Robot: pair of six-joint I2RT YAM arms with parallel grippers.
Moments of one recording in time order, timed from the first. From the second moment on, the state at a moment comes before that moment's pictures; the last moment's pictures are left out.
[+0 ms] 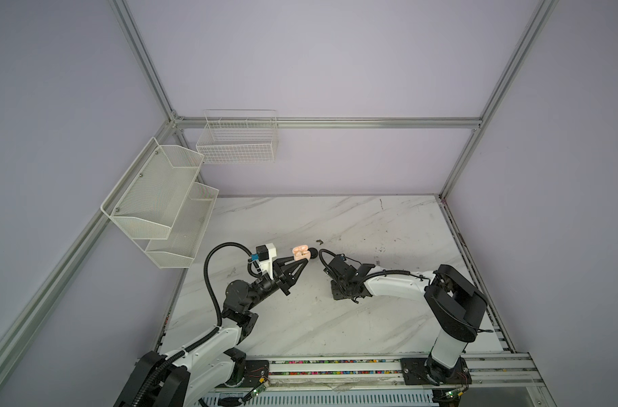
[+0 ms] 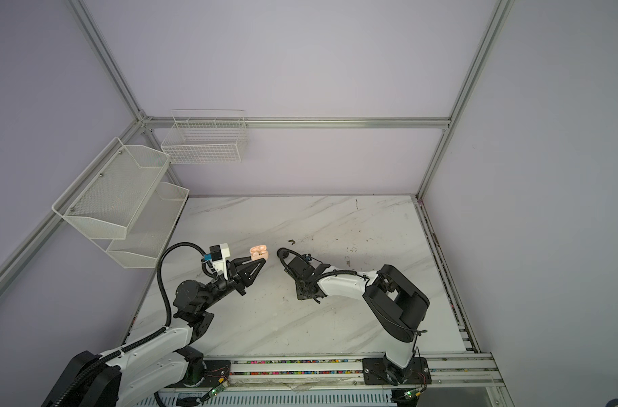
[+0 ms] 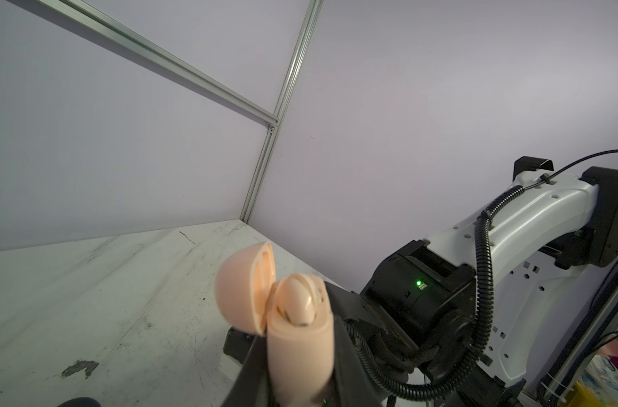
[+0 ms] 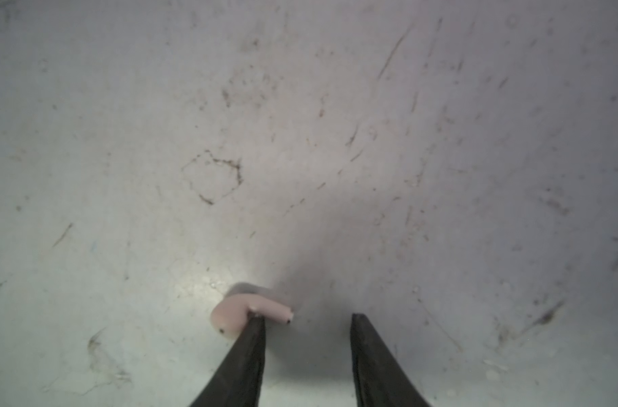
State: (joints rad) left arm -0.41 1.00 0.23 1.08 0.54 -0.55; right arm 0.93 1.78 1.05 -0.49 0.18 0.70
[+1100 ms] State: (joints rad) left arm -0.41 0.89 0.23 0.98 0.50 -0.55; right arm 0.95 1.88 1.18 -0.48 0.15 0.36
